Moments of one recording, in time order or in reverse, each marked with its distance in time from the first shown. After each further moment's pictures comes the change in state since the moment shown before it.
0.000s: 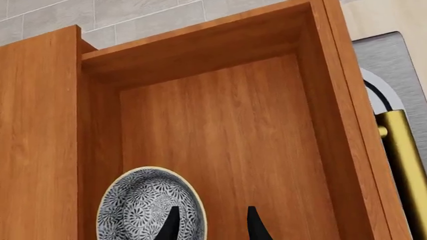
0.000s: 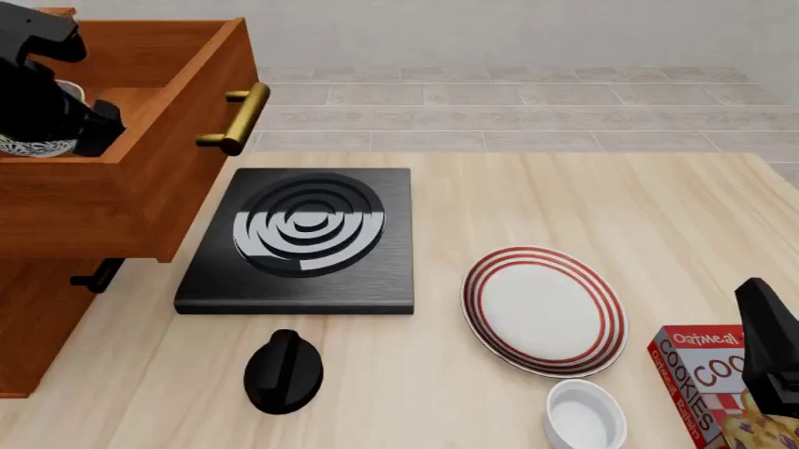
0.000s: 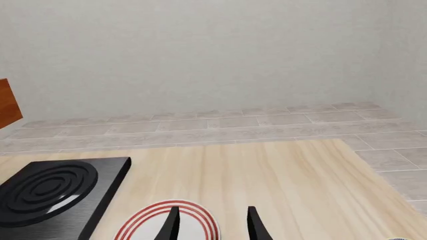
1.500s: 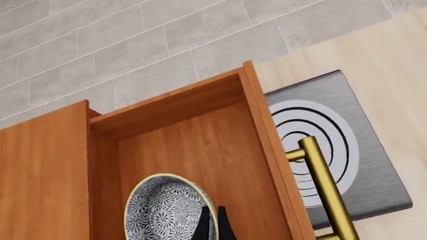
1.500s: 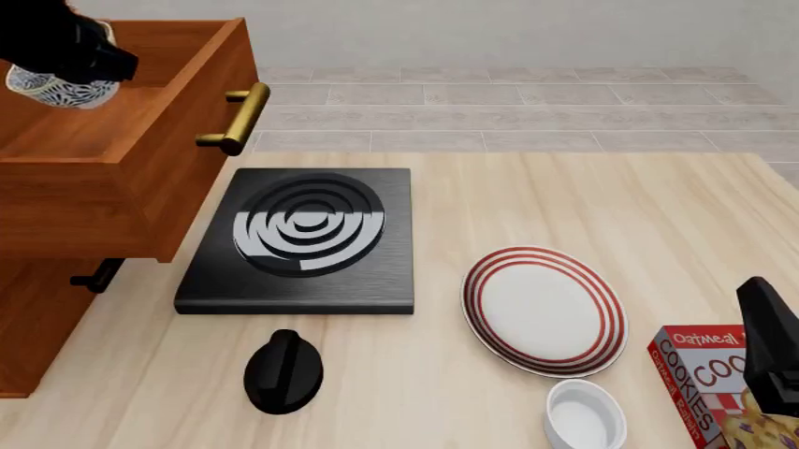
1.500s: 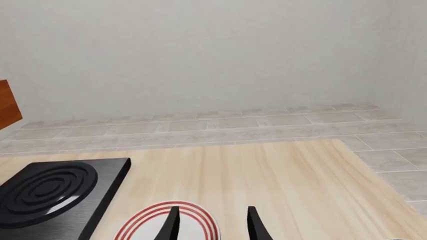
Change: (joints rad) left arm -0.123 -0.013 -0.181 0.059 0.008; right arm -0.001 0.000 -0.003 0.000 -0.001
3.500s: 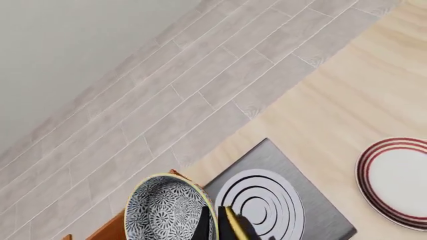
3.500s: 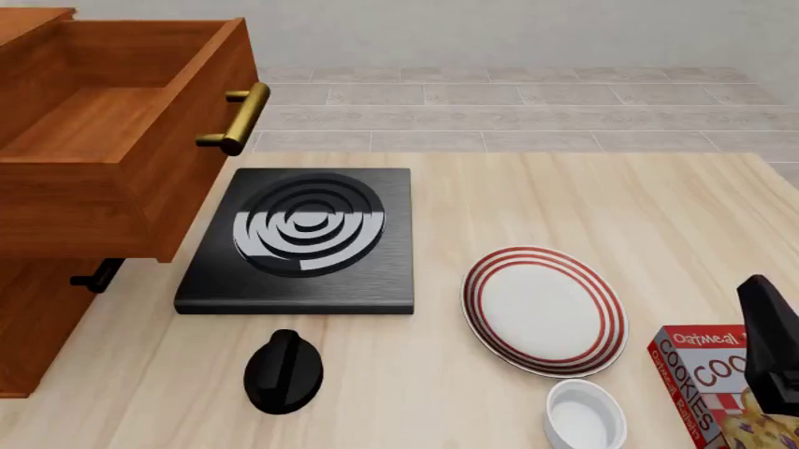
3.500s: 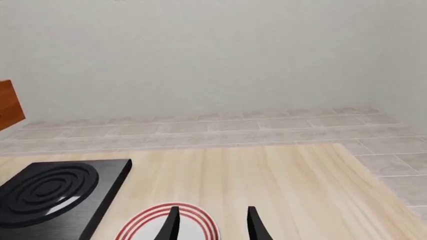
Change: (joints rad) left arm -0.329 0.082 -0.363 0.028 0.111; right arm 0.008 0.000 -0.004 -0.006 -0.010
